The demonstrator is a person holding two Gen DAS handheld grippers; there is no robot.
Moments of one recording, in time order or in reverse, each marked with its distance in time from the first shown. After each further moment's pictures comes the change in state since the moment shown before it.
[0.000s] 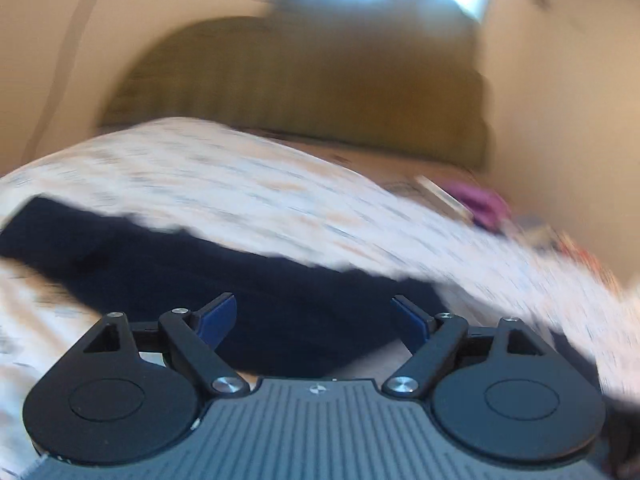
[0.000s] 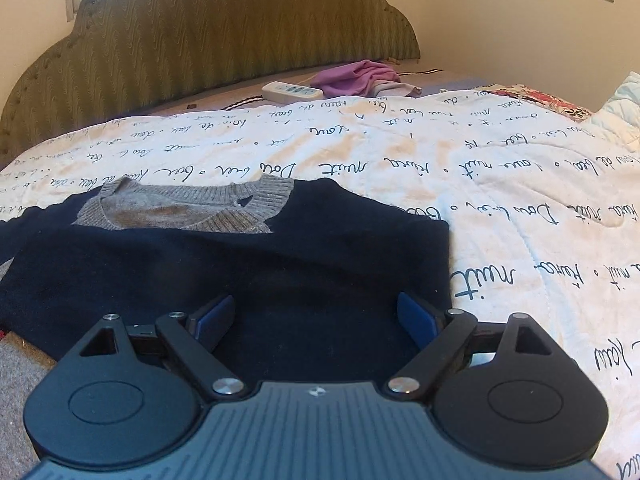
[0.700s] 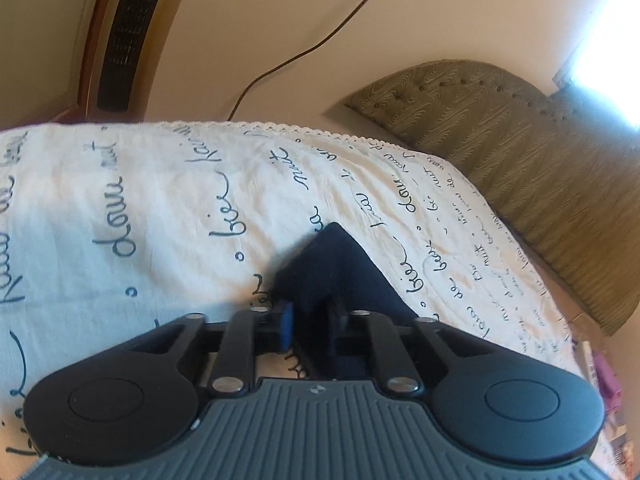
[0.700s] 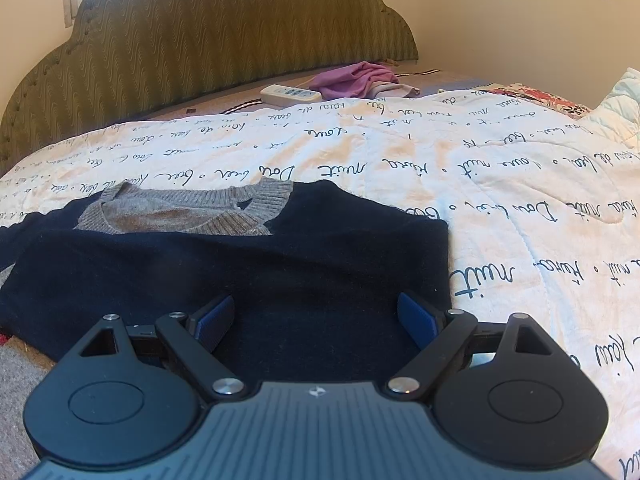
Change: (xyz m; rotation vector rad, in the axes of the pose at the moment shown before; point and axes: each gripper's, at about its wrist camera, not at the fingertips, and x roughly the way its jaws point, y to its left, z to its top) left arm 0.035 0.186 0.053 -0.470 -0.009 0.357; right arm -0.002 -0.001 0.000 0.017 -0.007 0.007
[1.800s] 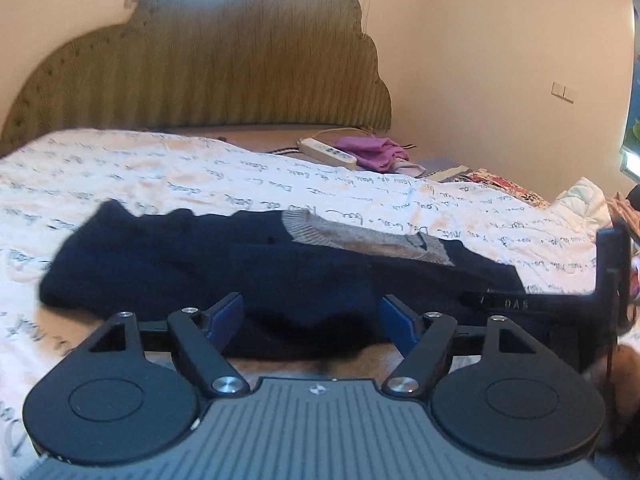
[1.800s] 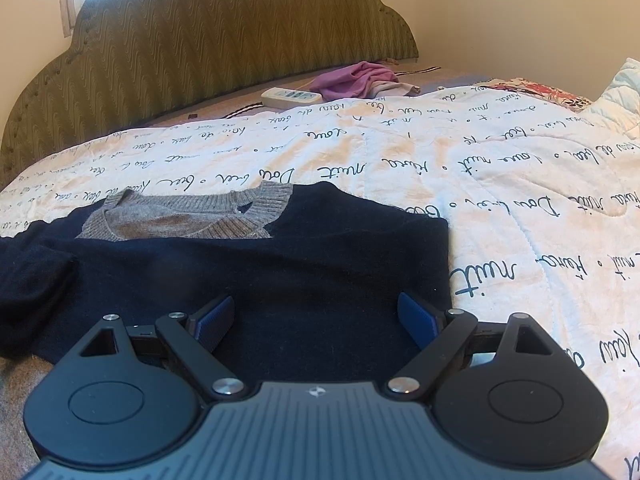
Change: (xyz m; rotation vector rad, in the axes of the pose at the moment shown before) left arm -0.147 -0.170 -0.269 0.796 0.040 -0.617; right arm -0.001 -0.002 0.000 0.023 -0.006 0.011
